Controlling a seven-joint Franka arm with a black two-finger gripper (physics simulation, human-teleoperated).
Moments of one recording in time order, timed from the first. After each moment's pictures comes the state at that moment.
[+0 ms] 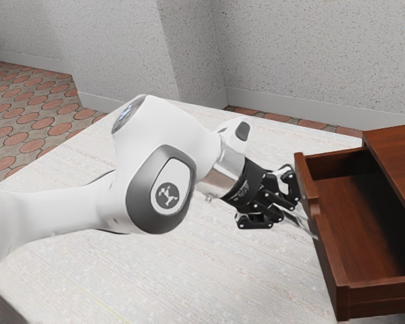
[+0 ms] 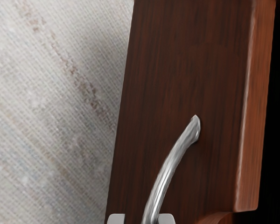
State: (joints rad) arm -0.37 -0.06 0.09 -2.03 -0.52 2.54 -0.79
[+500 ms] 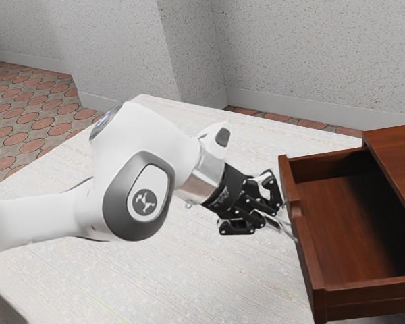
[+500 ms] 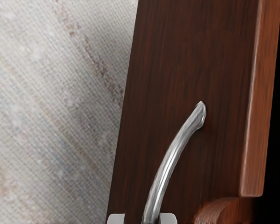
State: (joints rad) arm -0.36 -0.14 0.09 -2.11 -0.52 2.54 -0.78
